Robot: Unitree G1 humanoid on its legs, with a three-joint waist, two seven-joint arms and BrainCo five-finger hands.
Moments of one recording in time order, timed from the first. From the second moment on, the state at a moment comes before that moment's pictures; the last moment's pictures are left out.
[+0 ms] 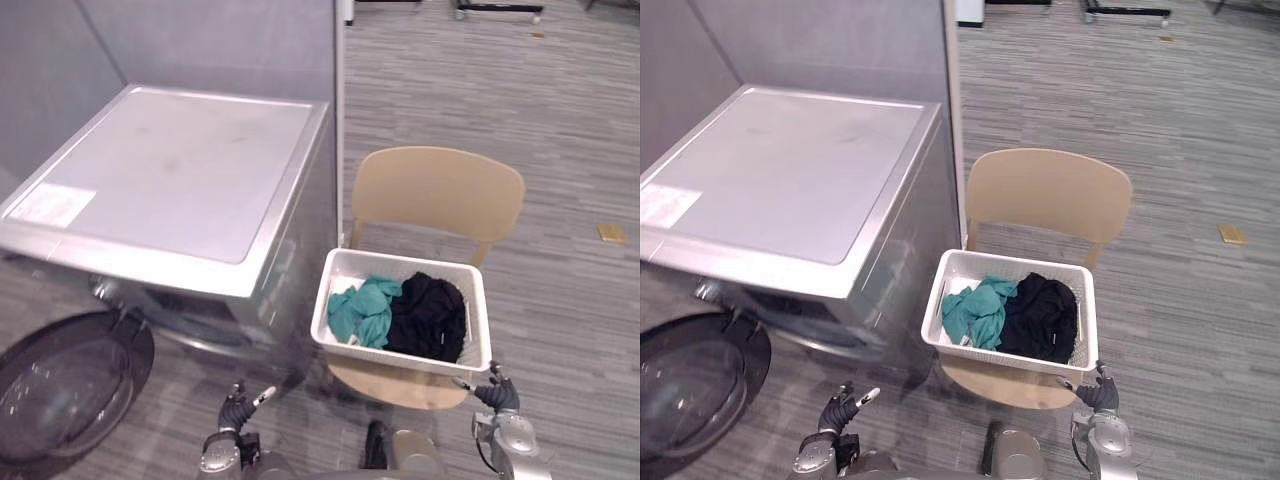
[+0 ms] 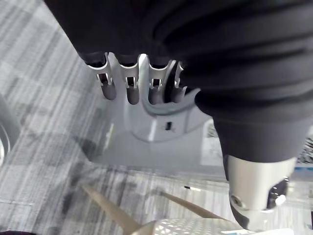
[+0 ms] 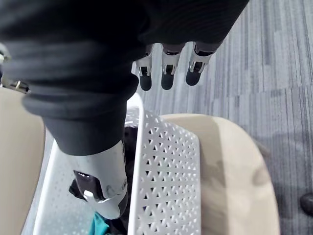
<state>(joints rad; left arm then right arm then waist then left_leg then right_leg) 0.20 0.06 0.05 0.65 -0.06 -0.05 0.11 0.14 -0.15 -0.22 0.57 0.01 -0.04 -0.17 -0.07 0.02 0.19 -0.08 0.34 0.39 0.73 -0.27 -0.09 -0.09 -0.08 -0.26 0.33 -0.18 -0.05</state>
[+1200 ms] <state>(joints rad) 0.29 0.12 0.06 0.72 0.03 -0.04 0.17 0.04 -0.47 0.12 0.26 -0.32 -0.10 -0.11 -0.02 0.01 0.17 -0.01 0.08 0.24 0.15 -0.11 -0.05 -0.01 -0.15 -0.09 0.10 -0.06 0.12</state>
